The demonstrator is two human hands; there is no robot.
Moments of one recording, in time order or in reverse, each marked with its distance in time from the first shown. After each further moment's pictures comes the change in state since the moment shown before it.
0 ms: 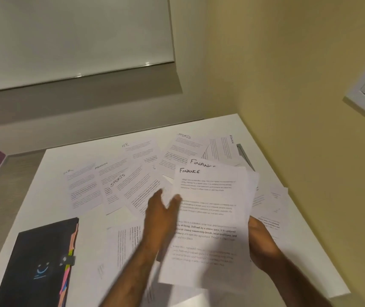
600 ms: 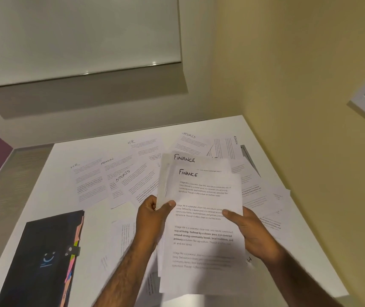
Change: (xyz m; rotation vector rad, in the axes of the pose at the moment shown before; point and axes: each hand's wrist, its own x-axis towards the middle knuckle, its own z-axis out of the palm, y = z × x) left_hand -0.013 -0.022 -0.023 -0.511 0.004 -0.122; right_hand 0.018 -0.013 0.016 0.194 -0.059 0.200
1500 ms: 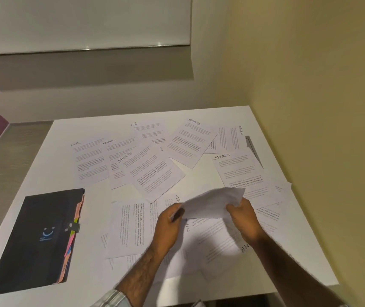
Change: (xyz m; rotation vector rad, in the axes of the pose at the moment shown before) left_hand -0.023 -0.068 0.008 0.195 -0.146 0.175; right_hand 0.022 0.028 0.010 -0.533 0.326 -0.093
